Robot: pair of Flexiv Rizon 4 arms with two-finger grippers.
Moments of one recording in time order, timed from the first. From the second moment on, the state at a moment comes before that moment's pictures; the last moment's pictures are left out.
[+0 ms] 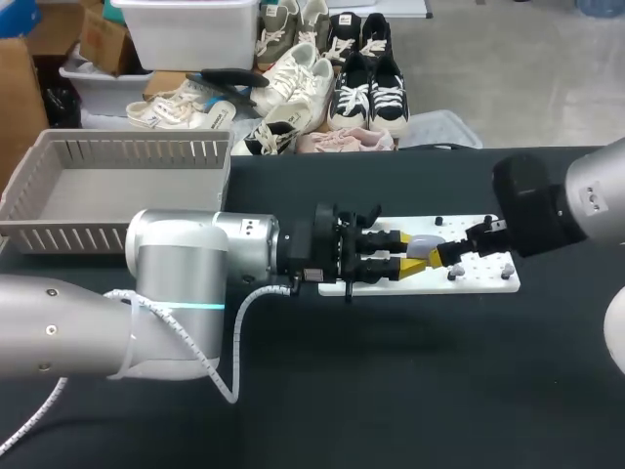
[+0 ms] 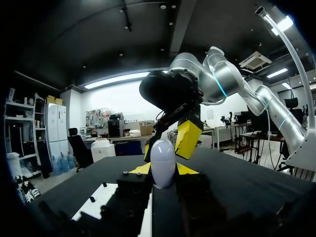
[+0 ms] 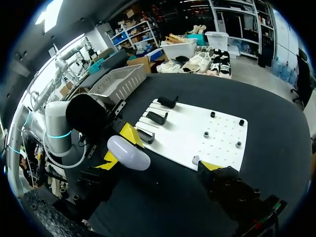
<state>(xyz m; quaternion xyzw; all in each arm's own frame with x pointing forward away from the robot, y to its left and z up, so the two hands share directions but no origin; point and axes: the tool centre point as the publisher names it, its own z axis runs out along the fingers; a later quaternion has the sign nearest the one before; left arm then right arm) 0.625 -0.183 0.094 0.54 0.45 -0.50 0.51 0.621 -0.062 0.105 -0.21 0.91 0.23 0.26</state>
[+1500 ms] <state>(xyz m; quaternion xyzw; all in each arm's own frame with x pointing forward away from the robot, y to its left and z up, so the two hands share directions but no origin) 0.616 -0.160 0.090 0.54 0.45 -0.49 0.51 0.637 -0.125 0.132 -0.22 0.92 0.16 0.27</state>
